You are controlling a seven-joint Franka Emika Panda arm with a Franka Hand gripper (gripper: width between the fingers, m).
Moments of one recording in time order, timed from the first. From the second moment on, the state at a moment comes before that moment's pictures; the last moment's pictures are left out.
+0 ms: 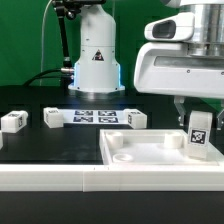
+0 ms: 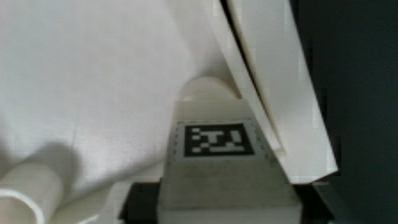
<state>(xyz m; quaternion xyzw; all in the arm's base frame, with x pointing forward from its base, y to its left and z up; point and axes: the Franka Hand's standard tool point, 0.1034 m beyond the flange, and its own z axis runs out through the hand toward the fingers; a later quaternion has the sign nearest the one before) 0.622 0.120 0.080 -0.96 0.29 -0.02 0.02</state>
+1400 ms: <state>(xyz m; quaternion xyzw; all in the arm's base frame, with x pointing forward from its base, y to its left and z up) 0.620 0.120 0.074 -0.82 0.58 -0.01 0.02</state>
